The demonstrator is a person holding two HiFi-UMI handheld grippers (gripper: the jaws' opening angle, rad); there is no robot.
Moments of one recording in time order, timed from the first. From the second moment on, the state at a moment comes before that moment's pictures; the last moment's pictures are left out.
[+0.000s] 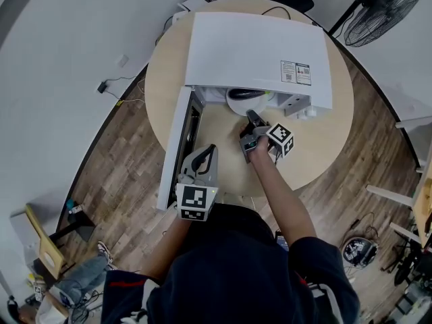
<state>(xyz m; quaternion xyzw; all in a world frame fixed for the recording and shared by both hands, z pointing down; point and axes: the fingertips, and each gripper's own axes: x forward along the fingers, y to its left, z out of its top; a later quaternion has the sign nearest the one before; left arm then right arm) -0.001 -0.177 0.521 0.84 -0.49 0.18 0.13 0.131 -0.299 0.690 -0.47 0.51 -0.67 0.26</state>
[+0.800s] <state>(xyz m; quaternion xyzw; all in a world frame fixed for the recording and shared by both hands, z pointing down) -0.018 -0.171 0.523 0.84 -0.50 0.17 0.15 0.123 -0.325 0.694 -0.46 0.51 -0.67 0.26</state>
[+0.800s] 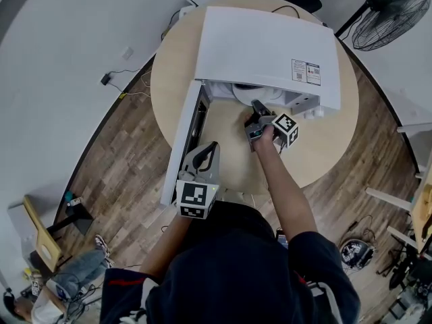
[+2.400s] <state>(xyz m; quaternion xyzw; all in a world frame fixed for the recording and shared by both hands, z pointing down) -0.006 -0.179 0.529 0.85 -0.47 0.17 0.16 0.114 -0.295 0.665 -0.55 0.77 -0.23 -0.24</state>
